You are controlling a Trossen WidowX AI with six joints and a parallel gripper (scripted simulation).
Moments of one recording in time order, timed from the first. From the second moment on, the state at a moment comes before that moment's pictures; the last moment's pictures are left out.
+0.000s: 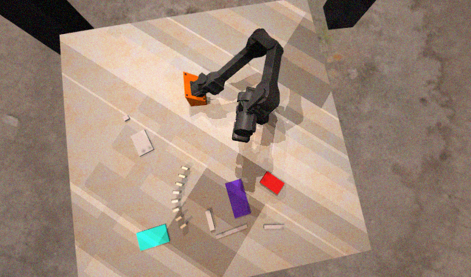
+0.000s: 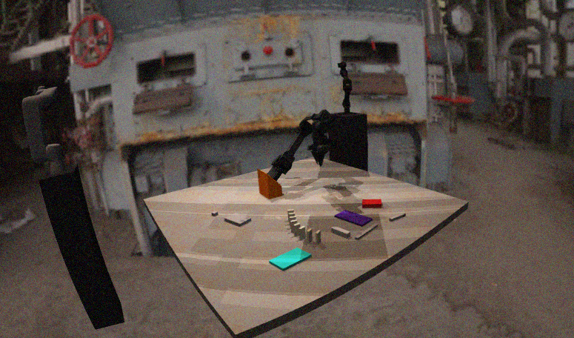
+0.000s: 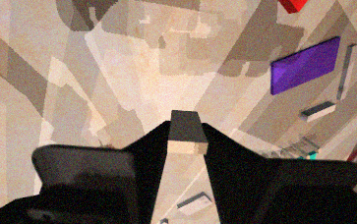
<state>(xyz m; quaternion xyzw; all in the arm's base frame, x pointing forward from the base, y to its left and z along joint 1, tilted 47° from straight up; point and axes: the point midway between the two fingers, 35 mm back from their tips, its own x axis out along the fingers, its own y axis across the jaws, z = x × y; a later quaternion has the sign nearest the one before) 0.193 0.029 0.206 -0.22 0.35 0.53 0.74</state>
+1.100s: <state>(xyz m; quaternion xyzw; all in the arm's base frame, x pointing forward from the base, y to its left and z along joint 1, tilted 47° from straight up) 0.306 -0.135 0.020 0.42 0.68 0.12 0.59</state>
